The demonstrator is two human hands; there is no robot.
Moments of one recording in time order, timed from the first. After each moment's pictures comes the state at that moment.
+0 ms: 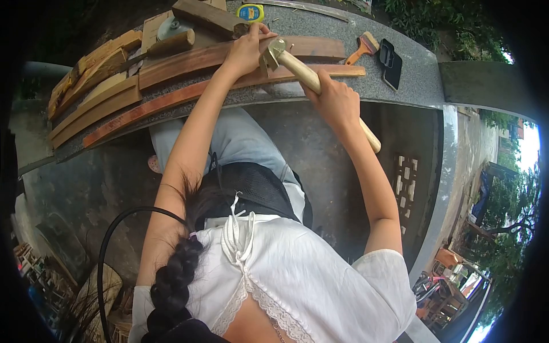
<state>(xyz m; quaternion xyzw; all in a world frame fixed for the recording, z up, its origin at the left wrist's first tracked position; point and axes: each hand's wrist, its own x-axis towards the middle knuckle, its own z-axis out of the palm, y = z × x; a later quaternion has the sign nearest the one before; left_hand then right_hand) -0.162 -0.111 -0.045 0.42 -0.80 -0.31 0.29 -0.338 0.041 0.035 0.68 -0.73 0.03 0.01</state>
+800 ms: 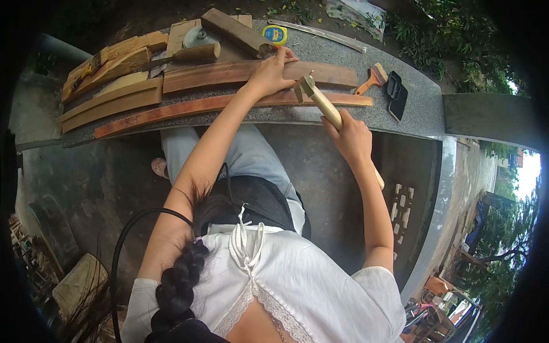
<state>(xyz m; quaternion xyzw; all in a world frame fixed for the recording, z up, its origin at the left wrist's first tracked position) -0.171 -0.114 -0.056 0.40 -0.80 -0.33 0.31 -0.348 0.057 0.046 0.66 -0.75 0.03 -0.03</state>
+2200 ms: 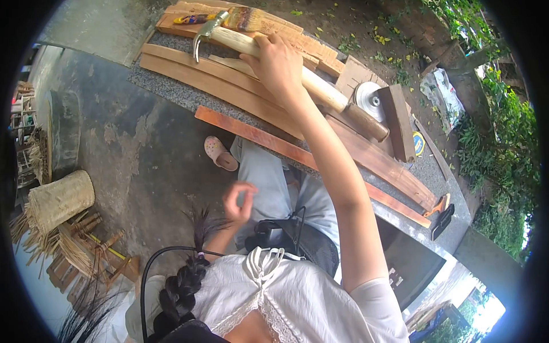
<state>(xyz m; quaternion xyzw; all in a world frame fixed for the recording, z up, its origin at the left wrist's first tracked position) 0.126 0.114 -0.087 0.63 -0.46 -0.29 0.56 0.120 -0.193 -0.015 0.86 -0.45 0.22 -0.11</state>
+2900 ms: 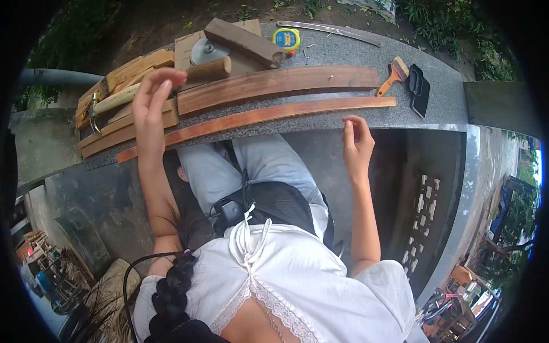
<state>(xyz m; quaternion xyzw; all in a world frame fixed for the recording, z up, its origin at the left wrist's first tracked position) 0.029 -0.075 0.085 0.43 -0.57 -0.49 0.50 -0.308 0.059 -0.001 0.50 -0.71 0.44 -0.24</state>
